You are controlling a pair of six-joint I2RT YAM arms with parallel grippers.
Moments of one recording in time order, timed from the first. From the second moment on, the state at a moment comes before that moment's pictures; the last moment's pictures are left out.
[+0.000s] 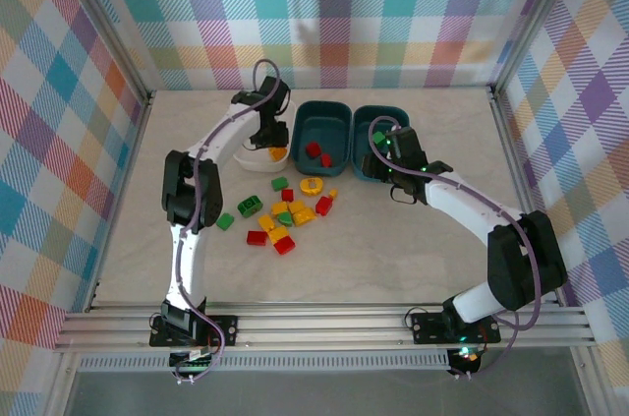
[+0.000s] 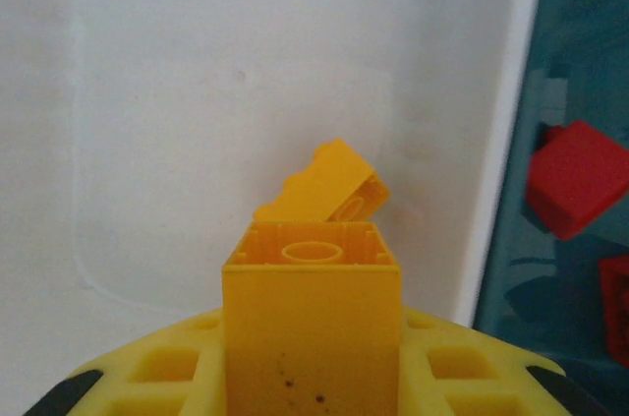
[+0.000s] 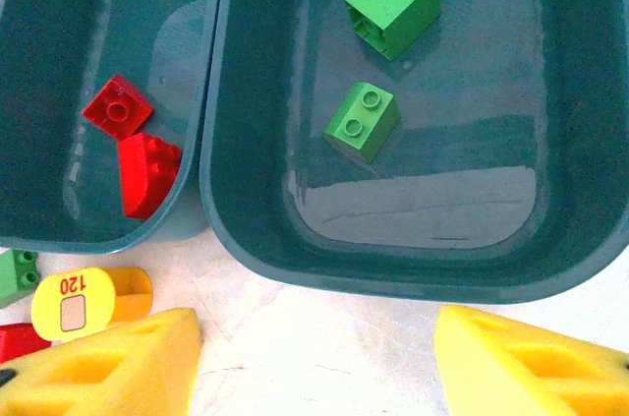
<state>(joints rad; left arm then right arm) -0.36 2.21 1.99 -1.00 -0.11 -0.40 0.43 1.48 0.97 -0.29 0.06 0.52</state>
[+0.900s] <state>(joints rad) -0.34 1.49 1.03 -0.67 -0.12 -0.68 0.67 1.58 1.01 -0.33 0.13 0.61</state>
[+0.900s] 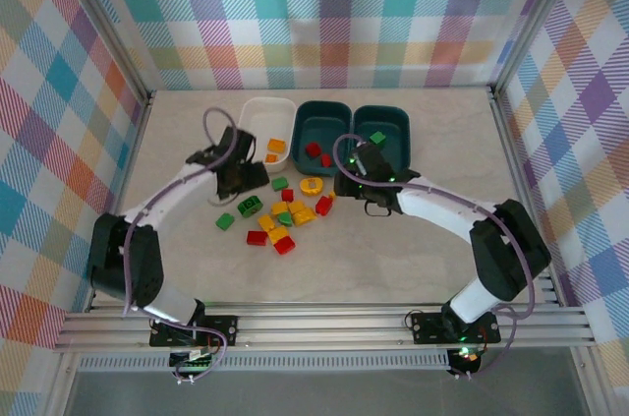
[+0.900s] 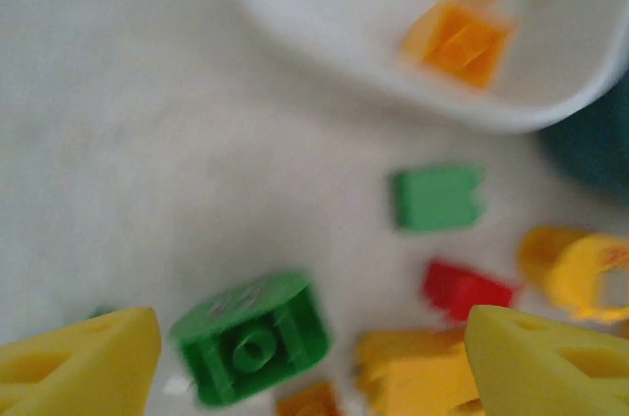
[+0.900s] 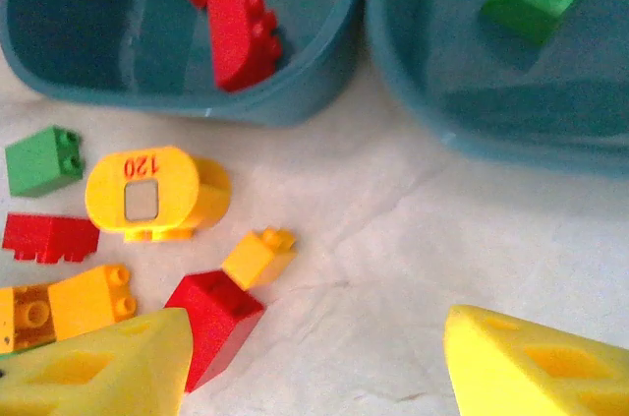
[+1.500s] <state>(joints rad) -0.34 1.12 0.72 -0.61 -0.18 -0.86 0.79 1.93 1.26 -0.45 0.14 0.76</state>
